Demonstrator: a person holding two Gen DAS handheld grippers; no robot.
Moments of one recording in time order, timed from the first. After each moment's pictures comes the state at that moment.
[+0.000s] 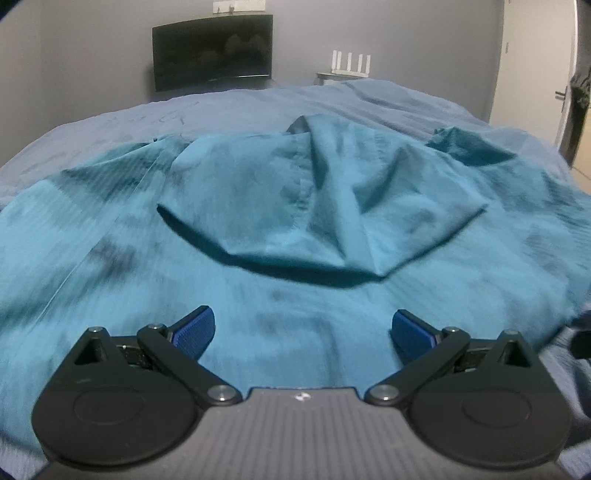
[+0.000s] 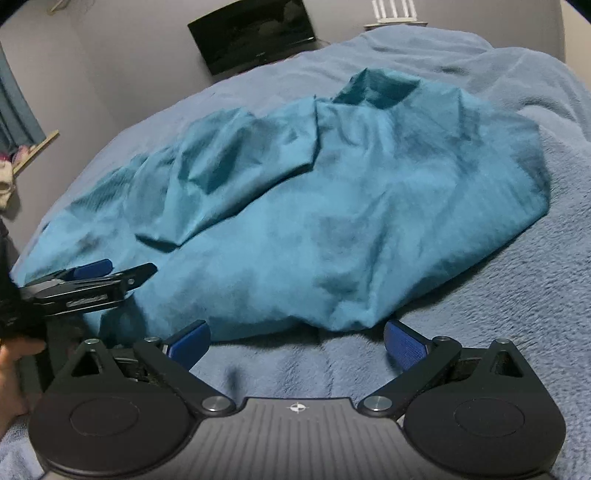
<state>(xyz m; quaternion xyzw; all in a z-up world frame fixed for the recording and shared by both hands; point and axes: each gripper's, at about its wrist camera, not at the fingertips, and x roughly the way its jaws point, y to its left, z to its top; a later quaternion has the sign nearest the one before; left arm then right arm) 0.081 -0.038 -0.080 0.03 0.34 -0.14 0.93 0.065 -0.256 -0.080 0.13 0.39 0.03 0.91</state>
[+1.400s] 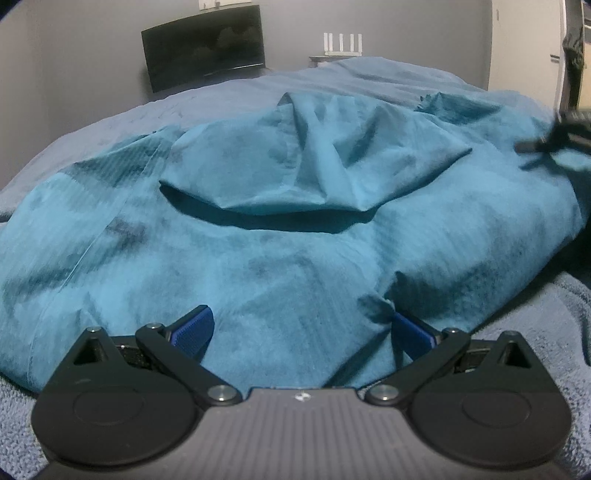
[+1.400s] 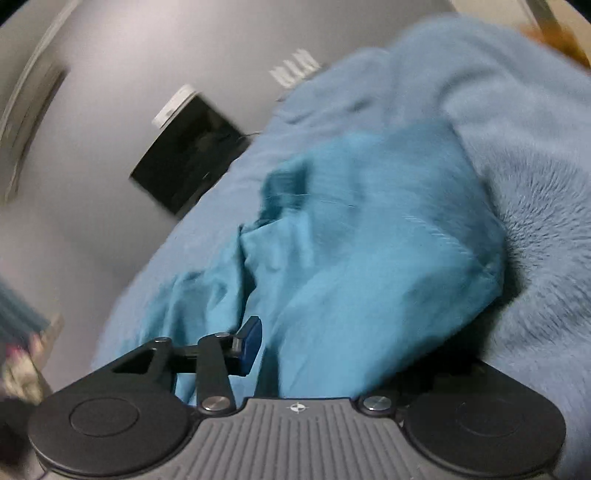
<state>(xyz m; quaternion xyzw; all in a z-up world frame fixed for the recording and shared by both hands) 0.050 -0.050 -0.090 0.09 0.35 -0.13 0.92 0.121 -0.354 -0.091 0.40 0.23 -0.03 0.89</state>
